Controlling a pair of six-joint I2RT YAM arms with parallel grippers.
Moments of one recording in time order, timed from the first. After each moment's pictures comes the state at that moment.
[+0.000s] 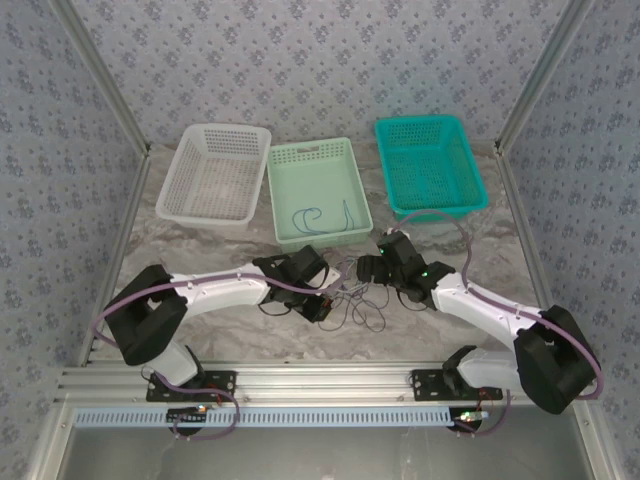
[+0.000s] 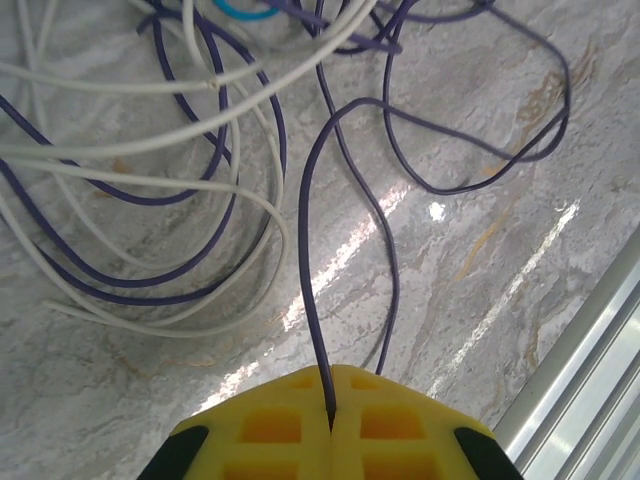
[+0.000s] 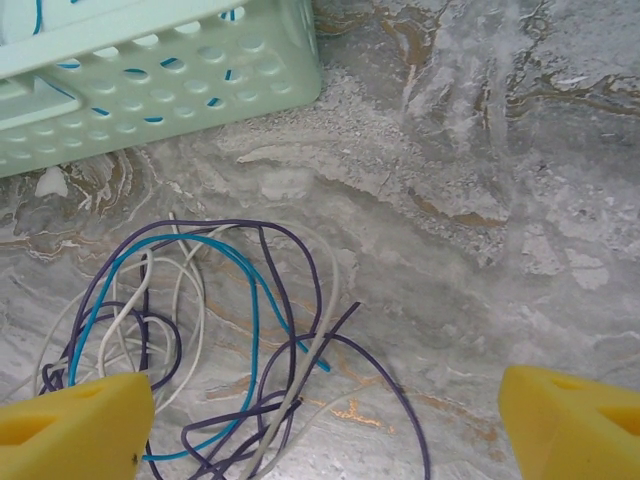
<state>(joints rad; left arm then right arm) -0.97 1.57 0.89 -0.45 0.30 -0.29 0.63 1.23 0.63 -0.30 0.17 0.59</state>
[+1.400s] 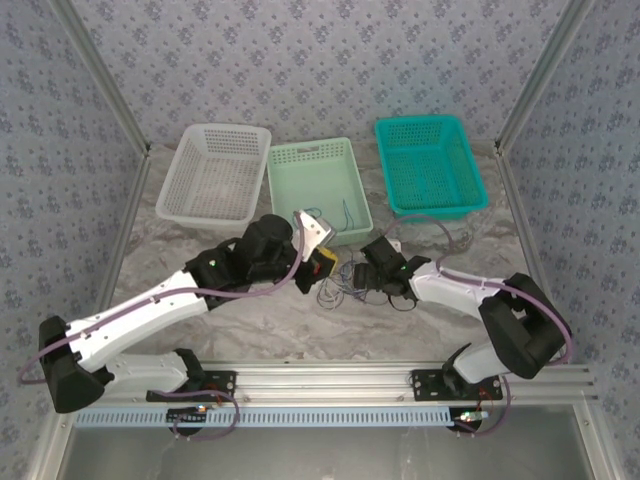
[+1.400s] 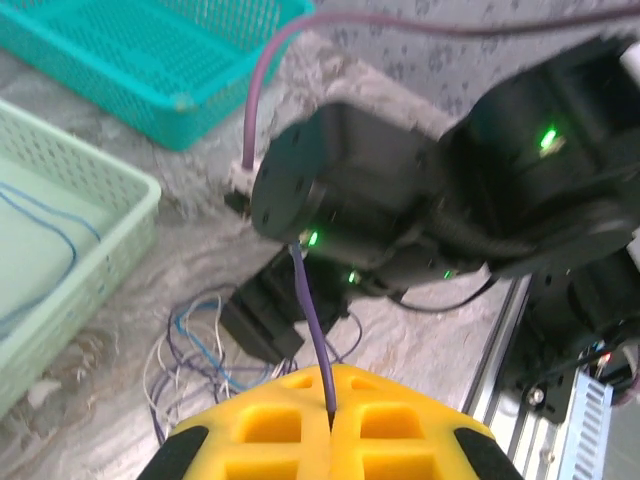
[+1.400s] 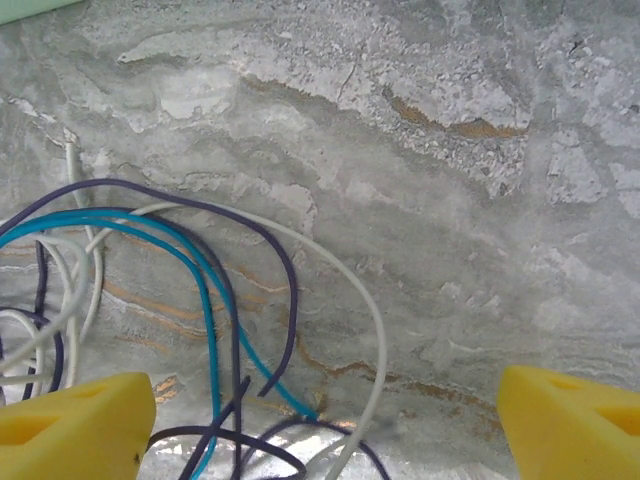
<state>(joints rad) -1.00 1.16 1.09 -0.42 0.14 -0.21 0.67 1.45 0.69 -0.36 0.22 0.67</state>
